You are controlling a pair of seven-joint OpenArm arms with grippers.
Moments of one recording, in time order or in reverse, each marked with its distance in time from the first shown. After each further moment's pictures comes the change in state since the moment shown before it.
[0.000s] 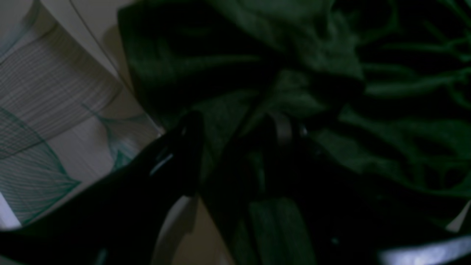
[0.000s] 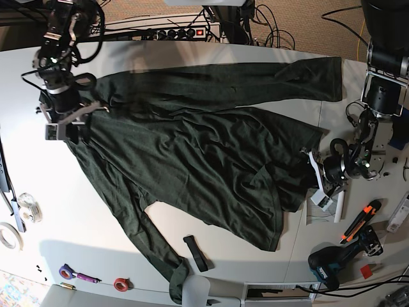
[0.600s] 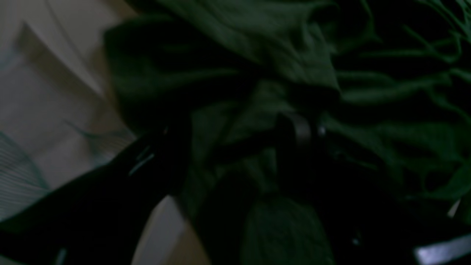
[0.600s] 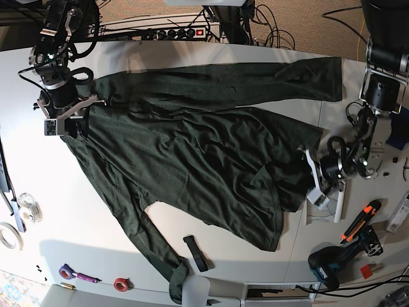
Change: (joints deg) left arm 2.3 0.2 0.0 3.4 -1.6 0.0 0.2; right arm -1.8 1.5 -0.1 0.0 0.6 0.3 0.0
